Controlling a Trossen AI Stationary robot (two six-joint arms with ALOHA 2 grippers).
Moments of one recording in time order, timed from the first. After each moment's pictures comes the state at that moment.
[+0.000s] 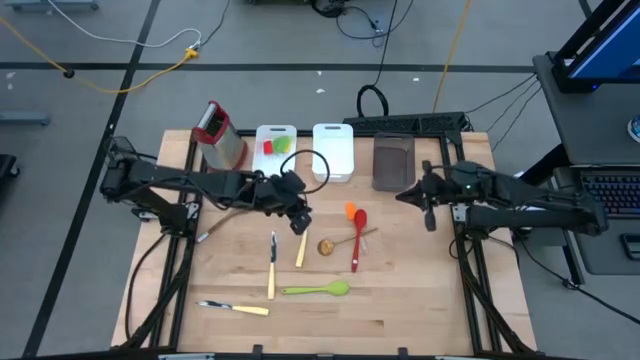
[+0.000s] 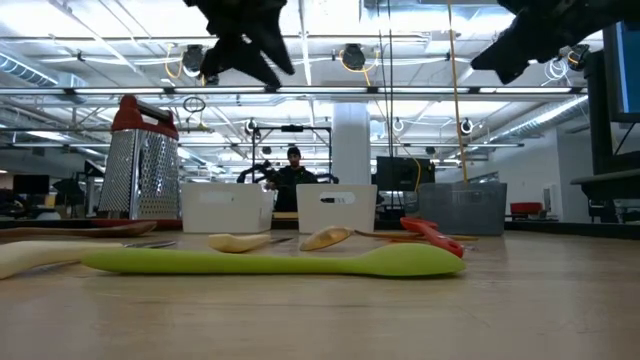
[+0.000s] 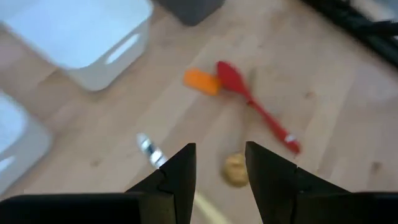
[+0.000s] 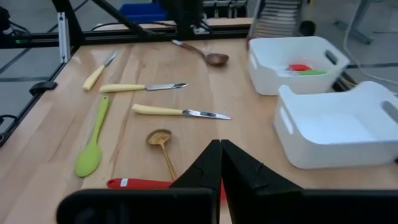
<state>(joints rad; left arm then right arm) -0.05 1.47 1.25 -0.62 -0.21 -0.65 -0.17 0.61 0.59 -0.36 -0.13 -0.01</state>
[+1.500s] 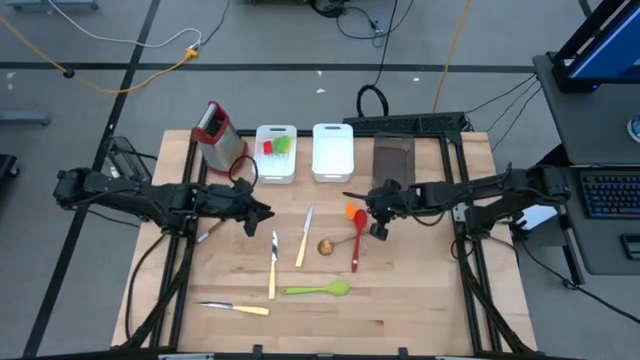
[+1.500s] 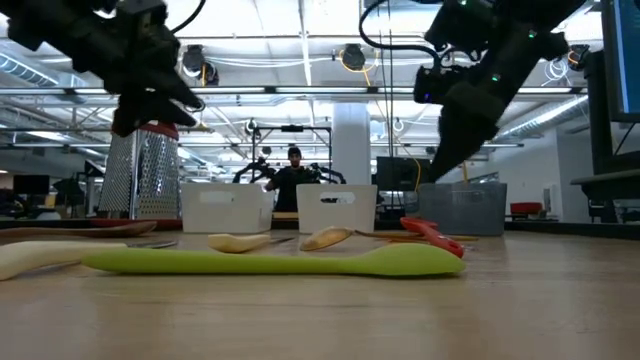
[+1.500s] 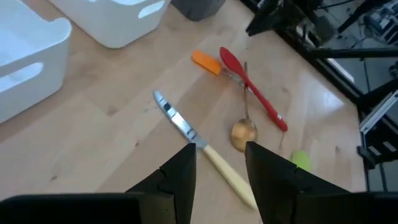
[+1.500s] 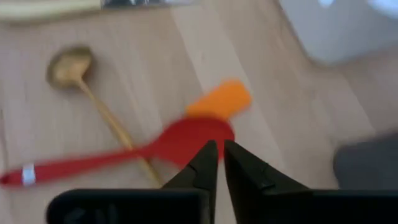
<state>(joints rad) -0.05 0.84 0.47 -0.16 -0.15 -0.71 -0.04 1.35 0.74 -0.32 0.16 0.26</state>
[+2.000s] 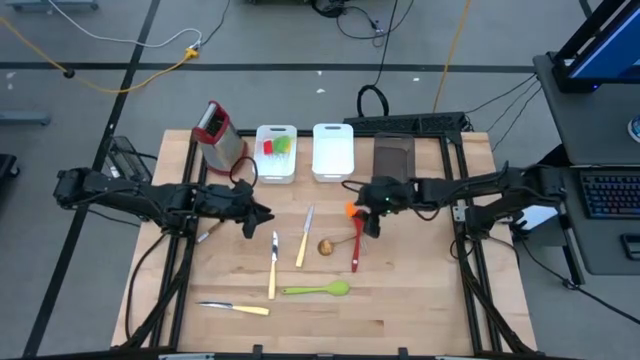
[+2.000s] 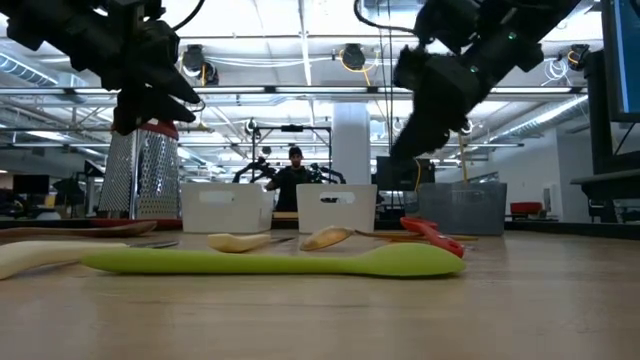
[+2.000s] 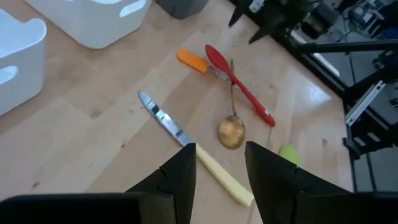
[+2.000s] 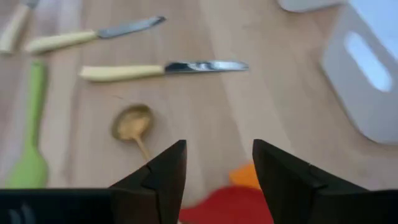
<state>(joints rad) -0.06 0.84 0.47 -0.14 -0.11 -0.69 -0.09 1.38 0.74 -0.07 -0.03 0.17</state>
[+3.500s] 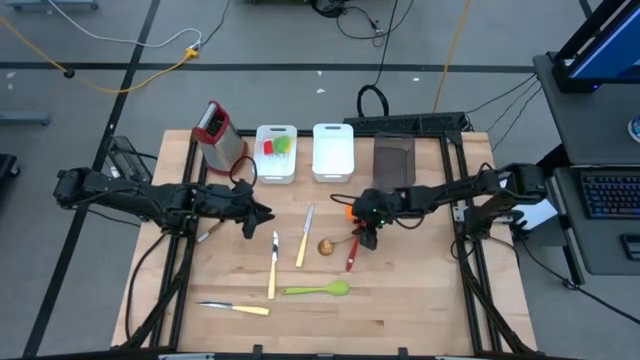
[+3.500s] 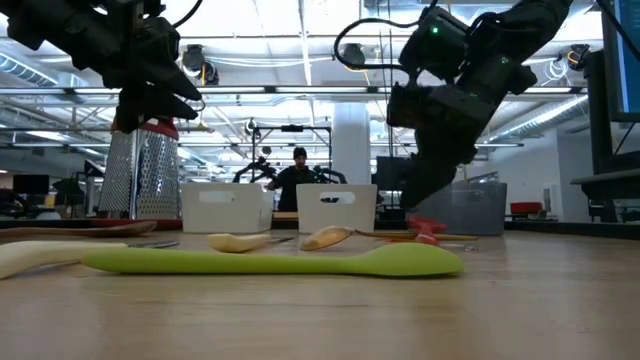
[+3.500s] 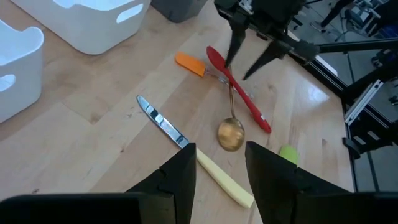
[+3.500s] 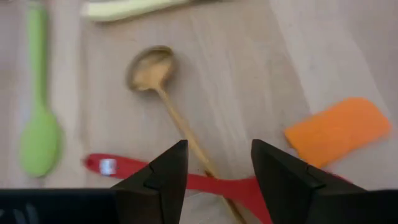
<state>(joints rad) -0.05 0.84 0.47 -0.13 -0.11 -0.67 -0.04 1.54 0.74 -0.08 -0.15 0.27</state>
